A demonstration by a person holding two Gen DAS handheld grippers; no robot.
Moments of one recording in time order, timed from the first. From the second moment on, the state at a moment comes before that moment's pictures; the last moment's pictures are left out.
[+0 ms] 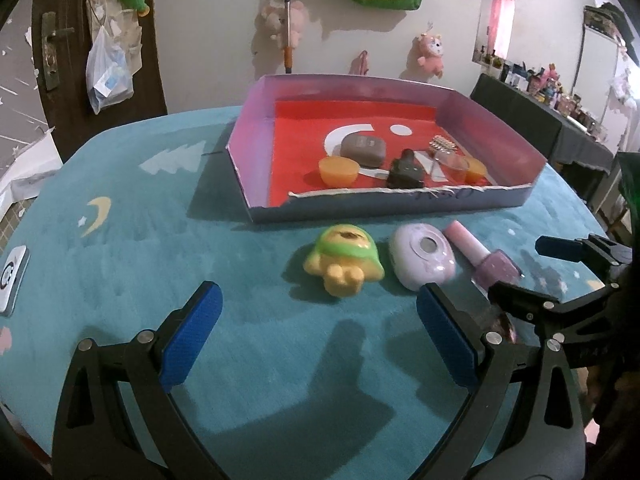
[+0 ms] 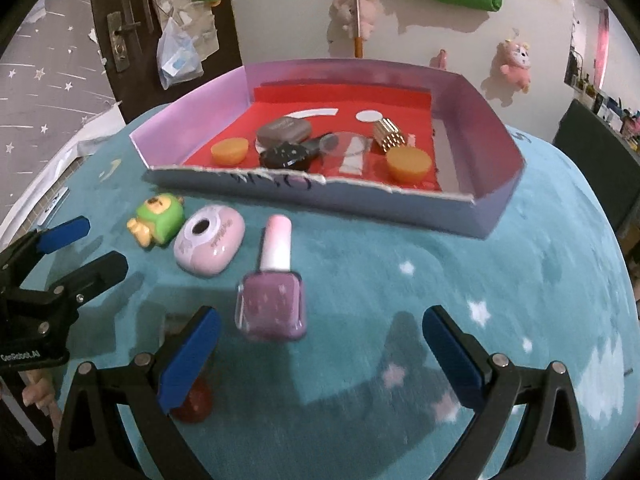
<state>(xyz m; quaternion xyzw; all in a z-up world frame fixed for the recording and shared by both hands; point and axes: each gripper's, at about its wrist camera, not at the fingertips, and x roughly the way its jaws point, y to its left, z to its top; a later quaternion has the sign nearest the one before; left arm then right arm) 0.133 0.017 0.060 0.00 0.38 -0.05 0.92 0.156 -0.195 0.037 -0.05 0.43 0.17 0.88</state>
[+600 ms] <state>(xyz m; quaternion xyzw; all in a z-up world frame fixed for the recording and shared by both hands) 0.180 0.009 0.039 0.03 0.44 -0.08 0.89 0.162 -0.180 0.031 -0.08 0.43 0.19 0.88</state>
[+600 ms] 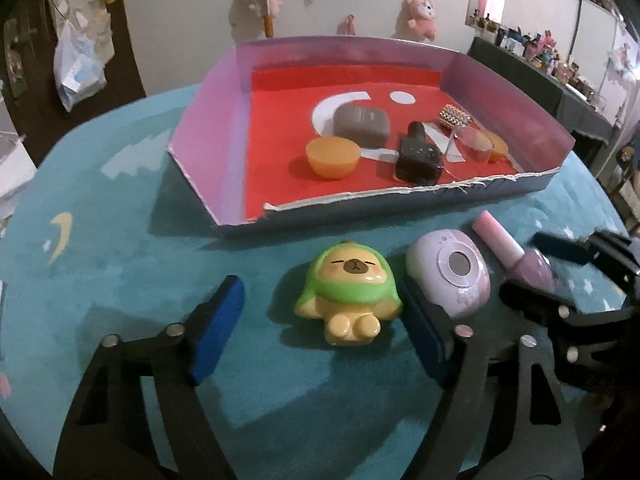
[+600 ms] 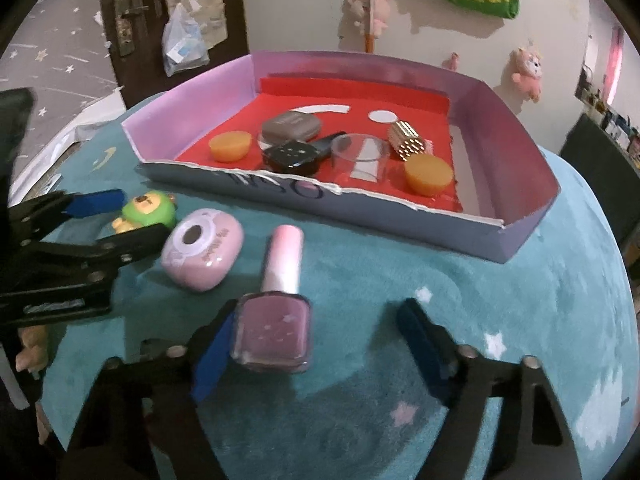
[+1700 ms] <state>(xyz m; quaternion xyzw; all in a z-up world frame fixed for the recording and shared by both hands) 0.126 0.017 0.052 -0.02 0.41 -0.13 0.90 0.139 -0.201 0.041 -0.06 0.42 0.20 0.88</state>
